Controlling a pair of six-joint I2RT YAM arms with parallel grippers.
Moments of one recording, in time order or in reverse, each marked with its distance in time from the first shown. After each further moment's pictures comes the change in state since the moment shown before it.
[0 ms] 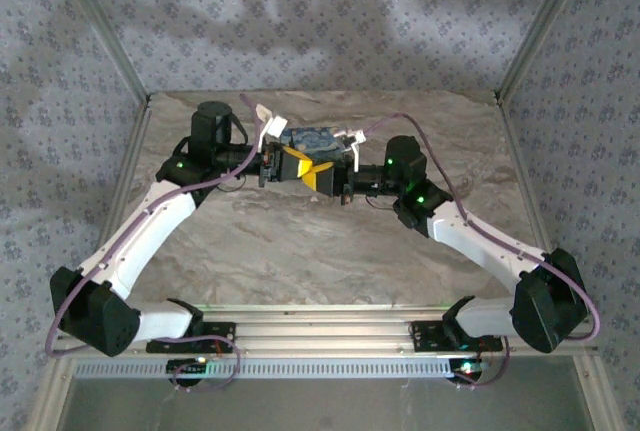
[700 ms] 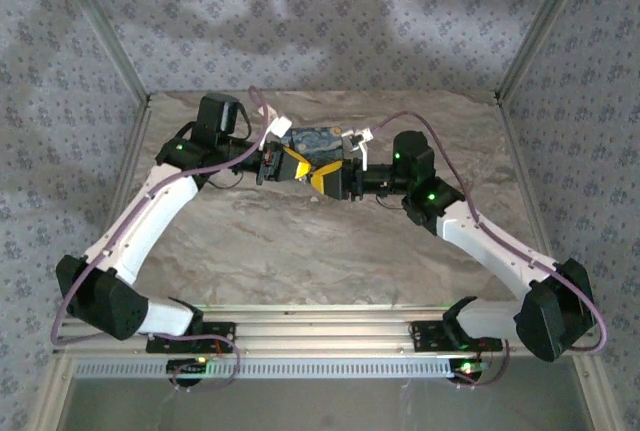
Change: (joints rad) left arm 0.015 0.093 0.173 -0.344 0.015 0.220; right arm -0.046 -0.046 0.033 -0.177 -0.048 -0.031
